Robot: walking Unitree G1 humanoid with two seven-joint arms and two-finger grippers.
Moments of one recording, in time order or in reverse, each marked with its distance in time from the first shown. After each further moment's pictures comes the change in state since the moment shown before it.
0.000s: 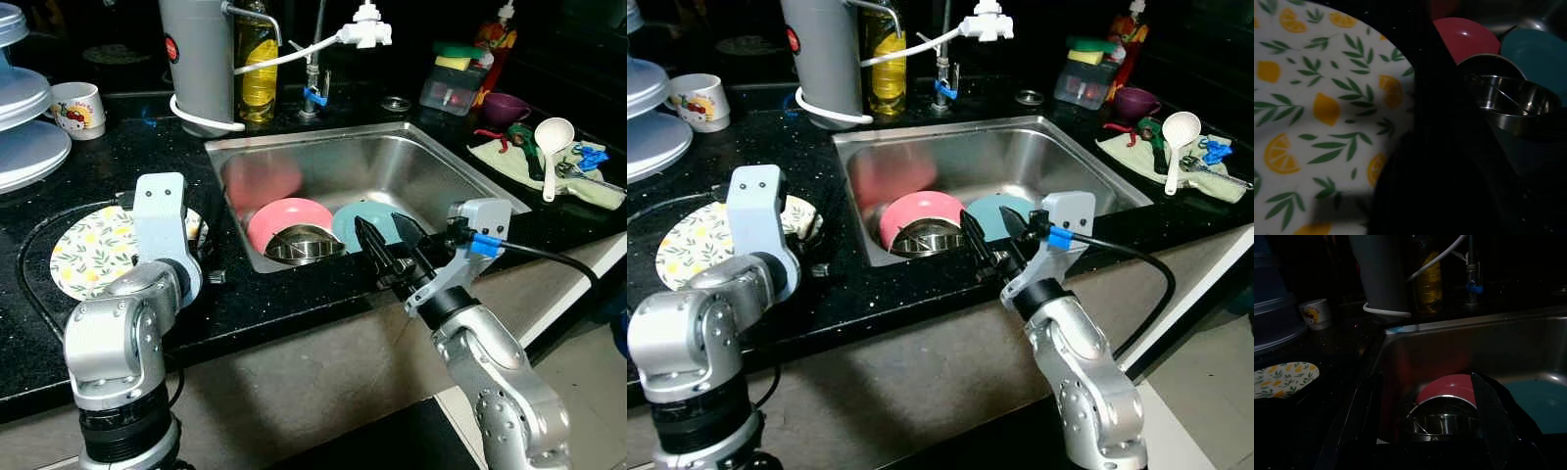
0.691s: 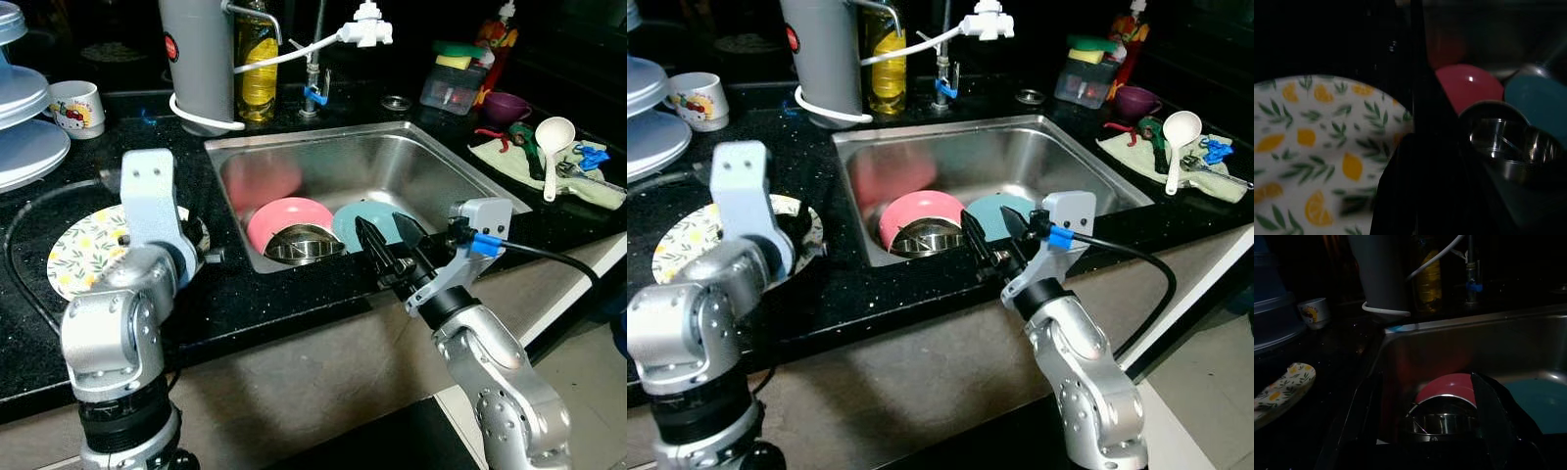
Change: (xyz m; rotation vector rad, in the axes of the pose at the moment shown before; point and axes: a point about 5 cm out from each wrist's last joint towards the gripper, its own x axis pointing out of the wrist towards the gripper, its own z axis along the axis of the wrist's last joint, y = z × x) left arm -0.004 0.004 0.029 0.021 -0.193 0.055; right arm 0.000 0.000 0.000 0.002 0.000 -0.002
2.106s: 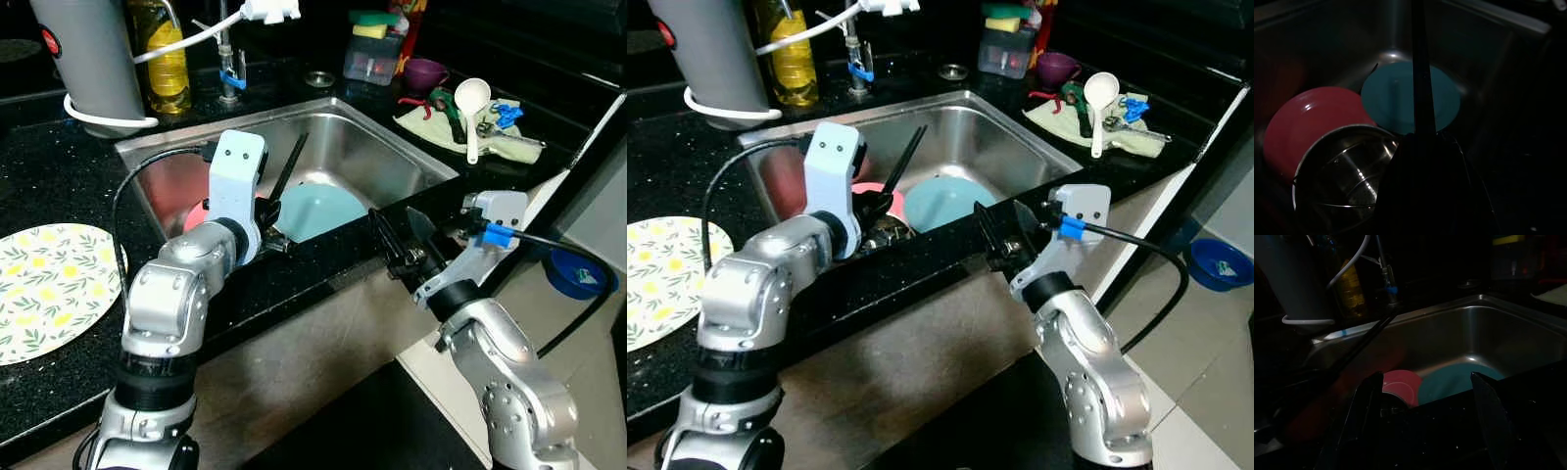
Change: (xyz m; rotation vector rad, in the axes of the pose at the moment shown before) left arm 0.033 -0.059 -0.009 0.152 -0.035 -0.380; right arm 0.000 -0.006 0.003 0.011 0.000 -0.063
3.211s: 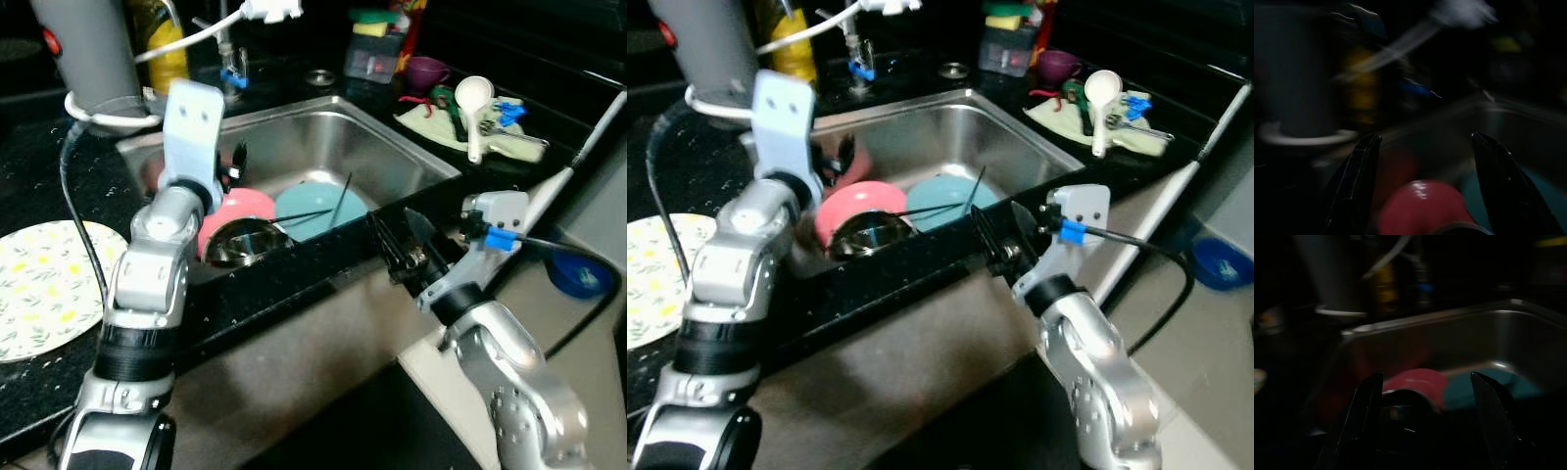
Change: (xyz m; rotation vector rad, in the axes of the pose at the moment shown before) left arm -0.023 0.050 0.057 0.097 -0.460 0.330; right arm -0.007 0.005 0.001 -0.022 0.008 0.072
